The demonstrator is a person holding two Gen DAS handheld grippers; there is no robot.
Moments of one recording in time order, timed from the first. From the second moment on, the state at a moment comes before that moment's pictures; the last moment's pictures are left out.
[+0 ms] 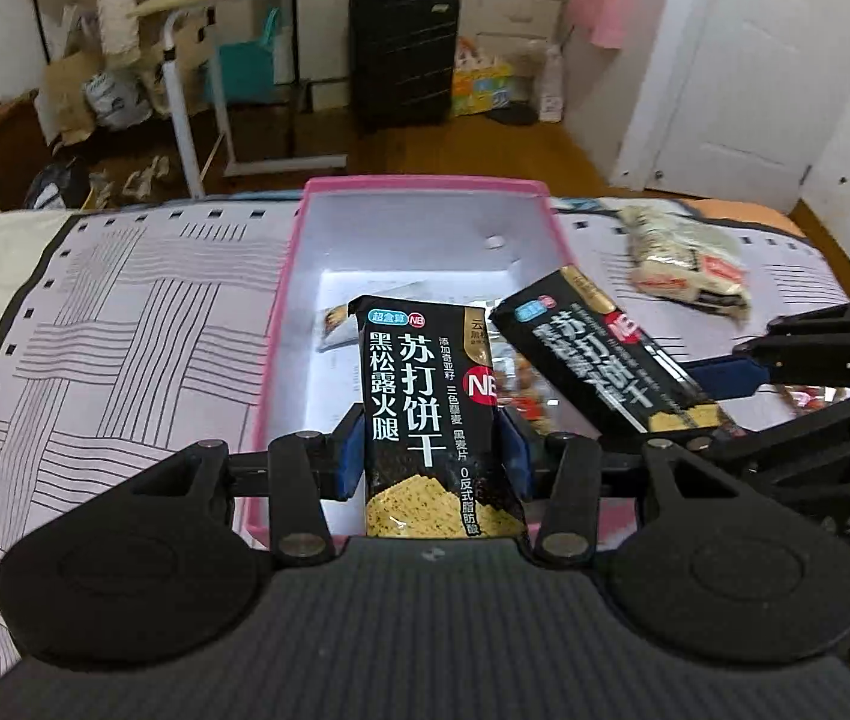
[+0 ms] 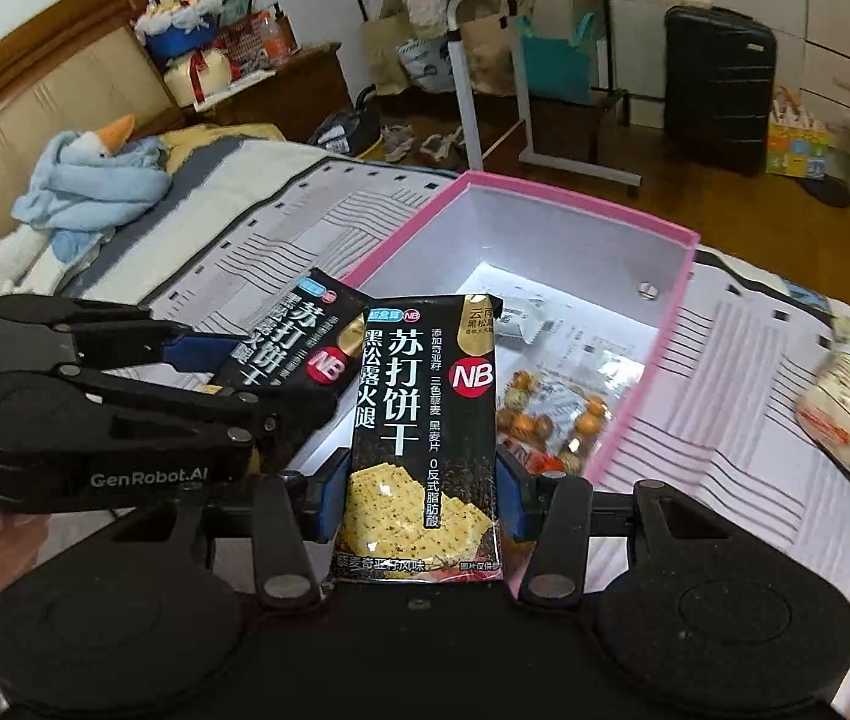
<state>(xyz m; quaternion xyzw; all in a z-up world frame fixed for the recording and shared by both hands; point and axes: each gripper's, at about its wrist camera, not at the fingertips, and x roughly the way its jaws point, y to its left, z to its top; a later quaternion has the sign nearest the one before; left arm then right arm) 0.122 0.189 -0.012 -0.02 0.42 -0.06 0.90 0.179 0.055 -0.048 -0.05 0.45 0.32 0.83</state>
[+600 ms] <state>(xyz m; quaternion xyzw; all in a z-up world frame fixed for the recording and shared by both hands) 0.167 0.211 -0.055 -0.02 0.44 -0.02 0.90 0.195 0.055 -0.065 -0.02 0.46 0.32 0.83</state>
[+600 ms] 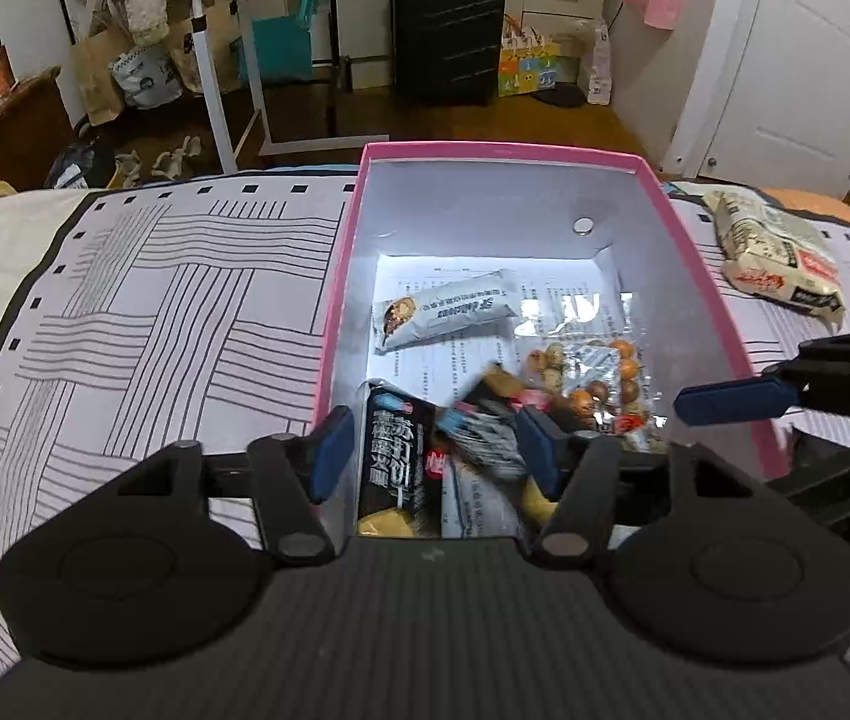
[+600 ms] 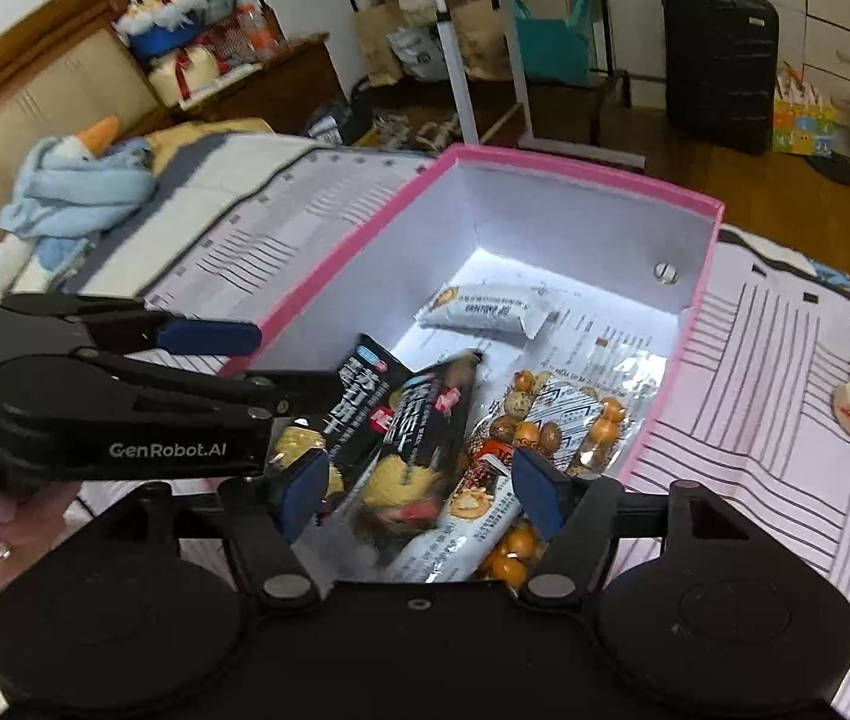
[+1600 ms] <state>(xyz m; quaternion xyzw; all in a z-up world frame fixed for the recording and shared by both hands) 0.111 0.025 0.017 -0.04 0.47 -0.22 0.85 0.121 -0.141 -0.023 -0.09 0.40 0.26 0.87</state>
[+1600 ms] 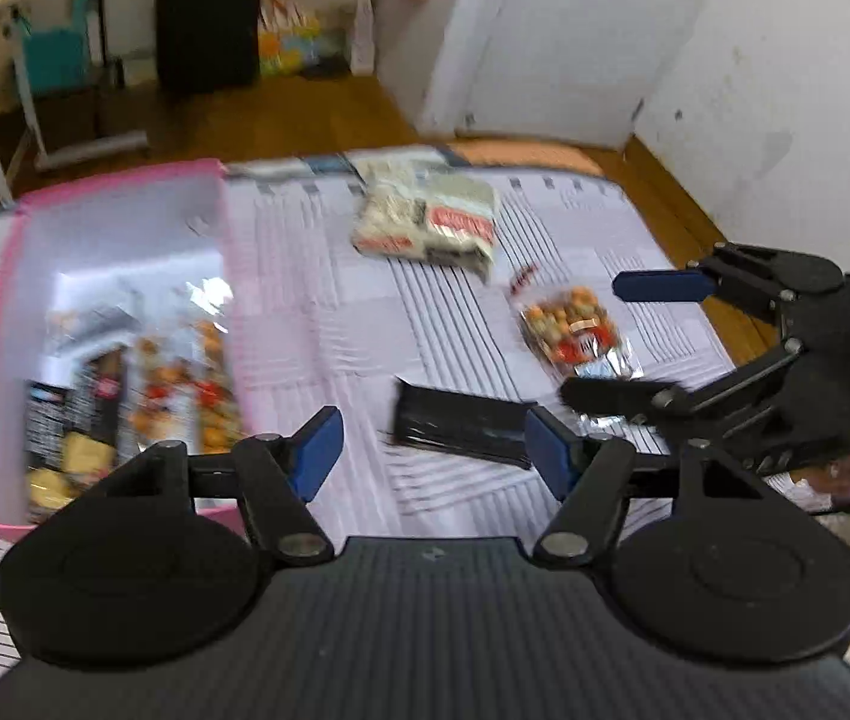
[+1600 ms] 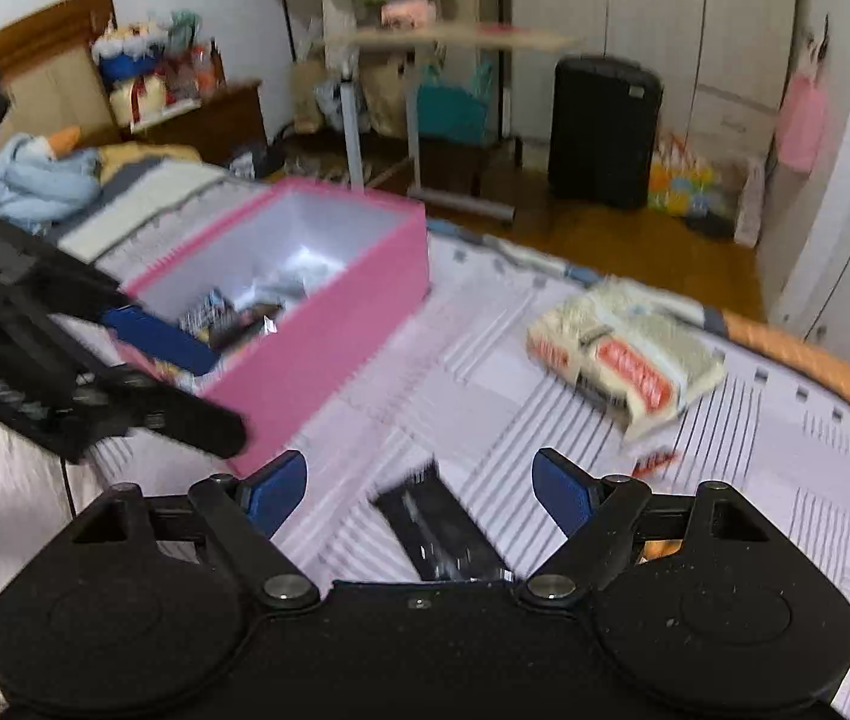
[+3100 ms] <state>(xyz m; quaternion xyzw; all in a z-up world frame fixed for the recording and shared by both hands) 0.173 -0.026 -0.164 -0.25 0.55 -0.17 0.78 0.166 -0.138 -0.146 -0.11 0.53 0.28 0.80</state>
